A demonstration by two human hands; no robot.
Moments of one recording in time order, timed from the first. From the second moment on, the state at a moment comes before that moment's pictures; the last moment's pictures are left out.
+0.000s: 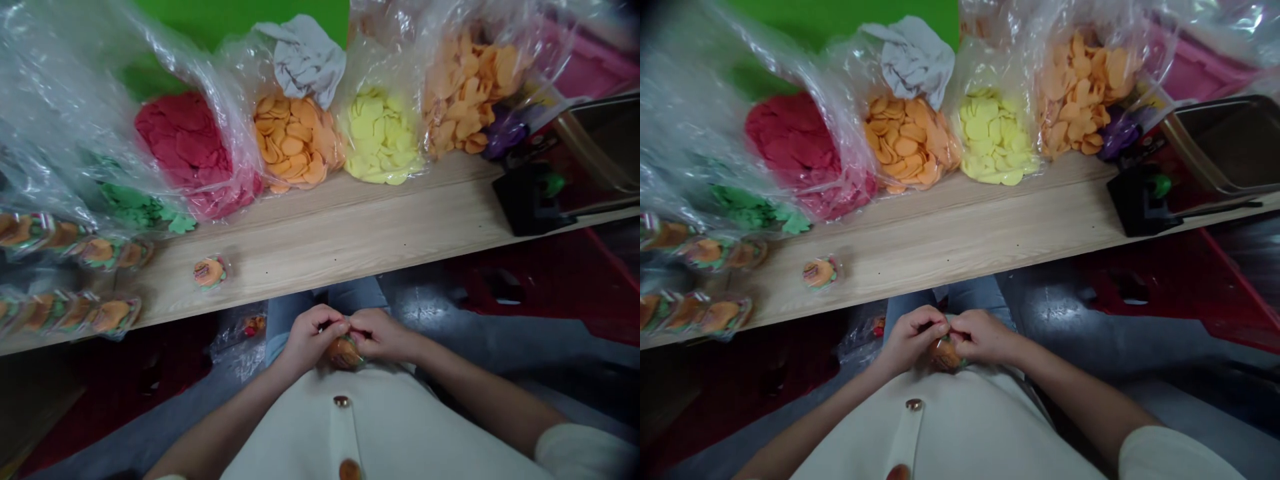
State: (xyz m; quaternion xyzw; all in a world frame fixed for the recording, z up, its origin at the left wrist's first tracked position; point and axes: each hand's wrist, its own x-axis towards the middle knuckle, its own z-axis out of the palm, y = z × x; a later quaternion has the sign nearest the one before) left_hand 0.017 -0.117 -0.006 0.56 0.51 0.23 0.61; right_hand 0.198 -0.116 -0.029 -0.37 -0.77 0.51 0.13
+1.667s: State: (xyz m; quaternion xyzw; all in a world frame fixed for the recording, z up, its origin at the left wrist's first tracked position) left_hand 0.095 0.019 -0.018 0.20 0.40 0.46 0.76; right_hand 0.401 -0.055 -0.054 -0.80 -0.27 0.11 0.52
